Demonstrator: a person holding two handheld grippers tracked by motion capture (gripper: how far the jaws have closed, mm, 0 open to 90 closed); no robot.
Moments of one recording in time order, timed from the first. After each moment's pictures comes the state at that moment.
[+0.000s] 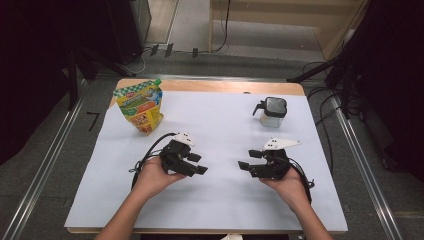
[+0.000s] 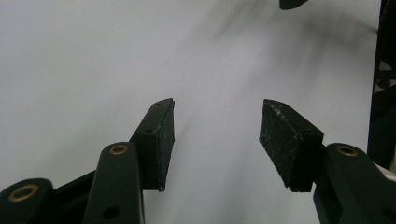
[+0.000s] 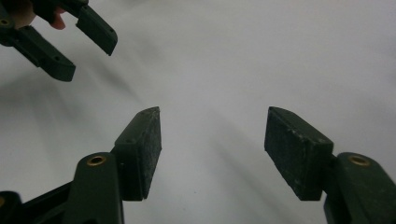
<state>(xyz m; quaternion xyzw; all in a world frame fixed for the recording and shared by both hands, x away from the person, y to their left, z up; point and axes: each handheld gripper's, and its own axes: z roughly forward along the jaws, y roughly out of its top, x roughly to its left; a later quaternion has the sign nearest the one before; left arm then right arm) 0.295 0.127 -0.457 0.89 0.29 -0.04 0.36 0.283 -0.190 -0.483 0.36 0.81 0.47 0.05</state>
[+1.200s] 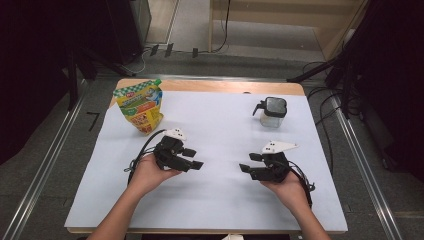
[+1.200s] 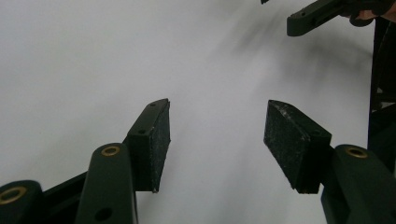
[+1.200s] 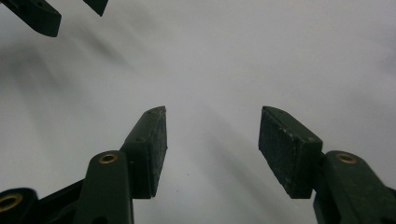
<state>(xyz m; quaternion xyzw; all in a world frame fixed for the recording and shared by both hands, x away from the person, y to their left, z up) 0.303 0.141 -0.456 0.87 0.30 -0.04 0.38 0.275 -0.188 -0.484 0.36 0.82 0.43 0.07</state>
